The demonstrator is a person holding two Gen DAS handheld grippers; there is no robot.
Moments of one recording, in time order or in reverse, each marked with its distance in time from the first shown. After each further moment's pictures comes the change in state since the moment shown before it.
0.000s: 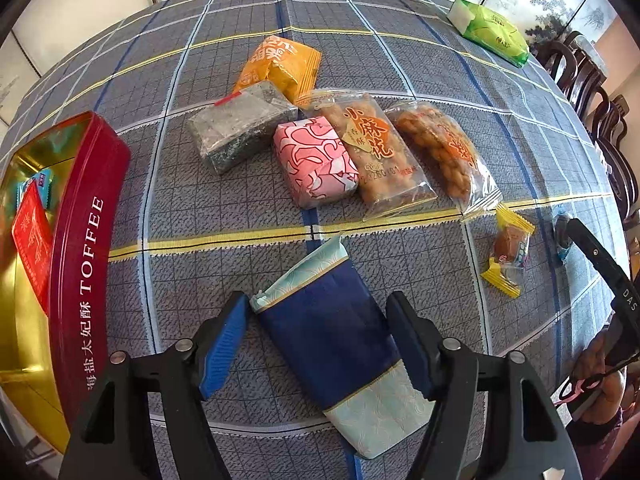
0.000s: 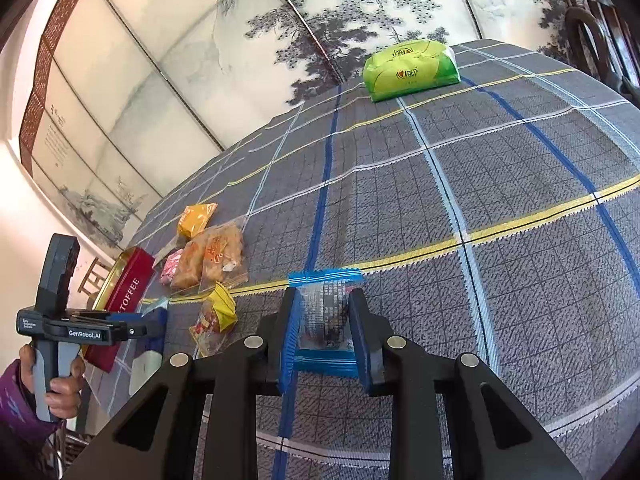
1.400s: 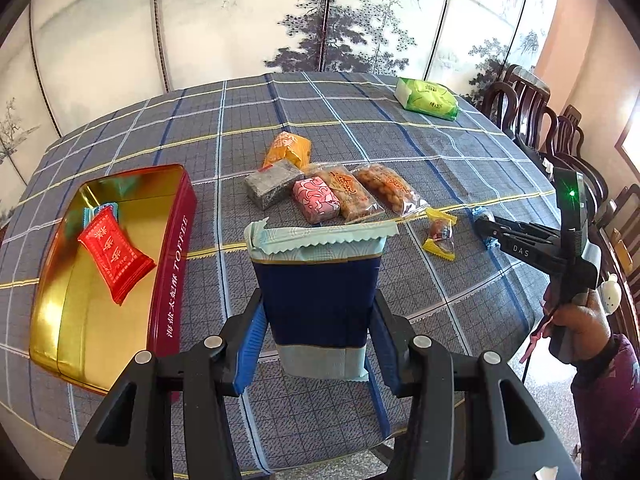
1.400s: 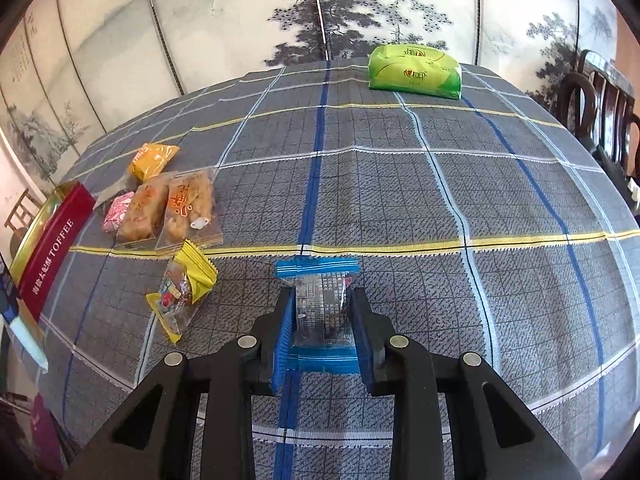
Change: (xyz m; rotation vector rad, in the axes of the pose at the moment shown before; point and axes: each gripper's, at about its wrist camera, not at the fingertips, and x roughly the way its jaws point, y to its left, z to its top) left arm -0.108 0.026 -0.082 0.107 -0.351 -0.058; right arm 0.020 0.053 -0.006 -0.216 0.104 -0.326
